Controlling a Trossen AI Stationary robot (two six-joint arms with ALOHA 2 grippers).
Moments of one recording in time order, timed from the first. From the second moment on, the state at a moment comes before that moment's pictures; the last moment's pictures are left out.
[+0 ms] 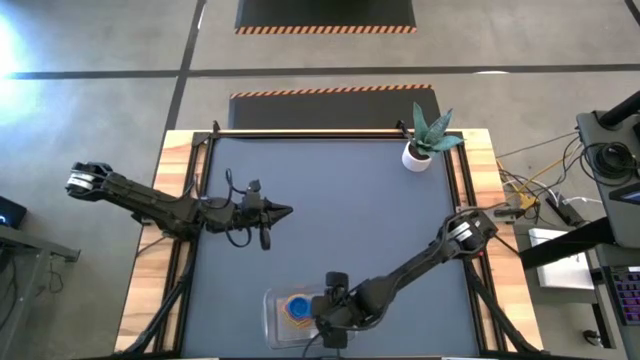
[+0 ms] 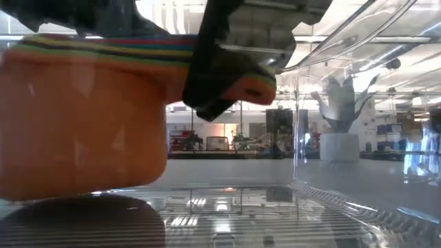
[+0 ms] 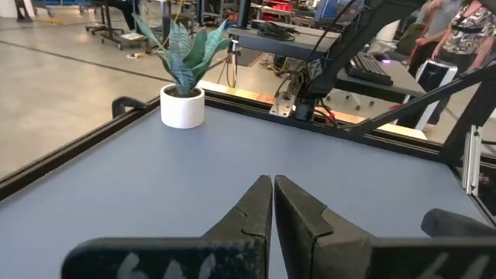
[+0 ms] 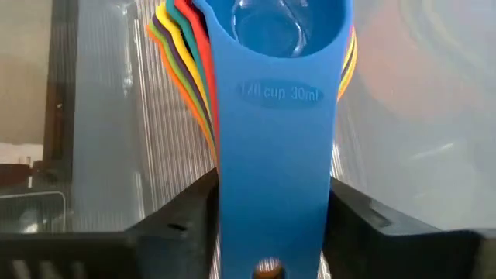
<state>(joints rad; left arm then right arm) -0.21 1.03 0.48 0.39 -0.45 -0.24 0.54 2.21 1.81 -0.67 0.22 0.54</state>
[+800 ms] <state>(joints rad) -0.21 1.04 0.51 0.38 -0.45 -0.22 0.68 1.98 1.81 -0.56 0.40 0.30</state>
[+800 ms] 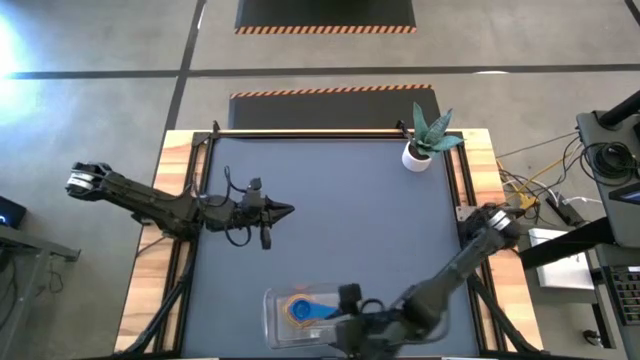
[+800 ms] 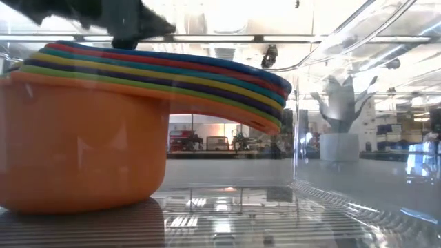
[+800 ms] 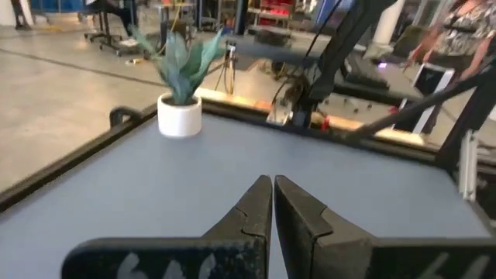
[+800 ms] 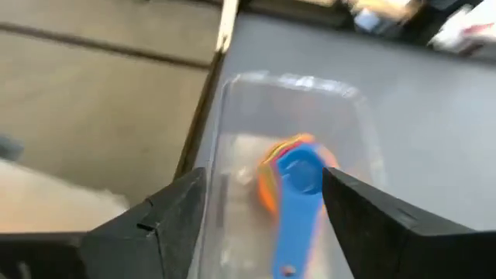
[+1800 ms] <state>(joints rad) -0.19 0.54 0.57 0.03 -0.25 0.01 0.82 0.91 0.57 0.18 0.58 0.11</state>
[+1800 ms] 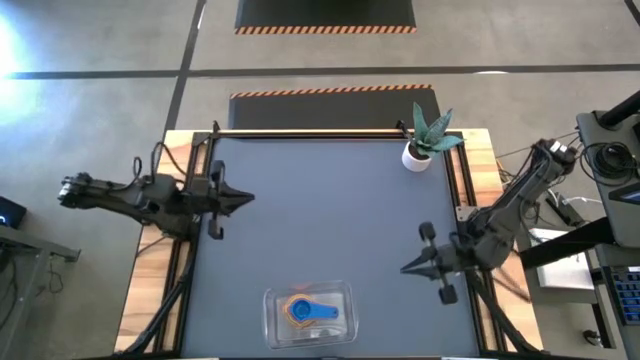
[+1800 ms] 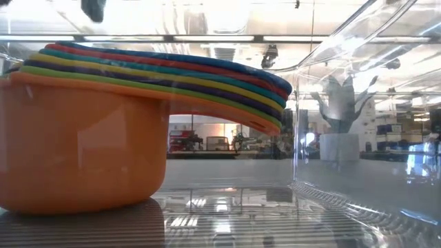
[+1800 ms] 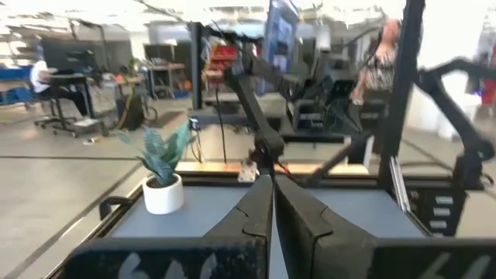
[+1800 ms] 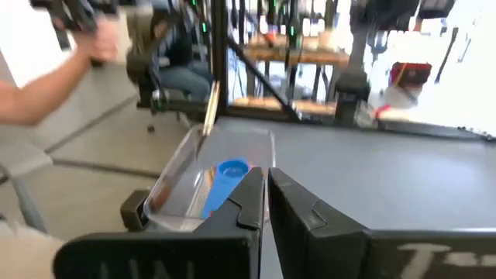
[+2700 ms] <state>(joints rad) -0.13 0.00 0.18 -0.04 -0.23 0.04 0.82 0.35 0.13 0.38 0.80 -0.03</state>
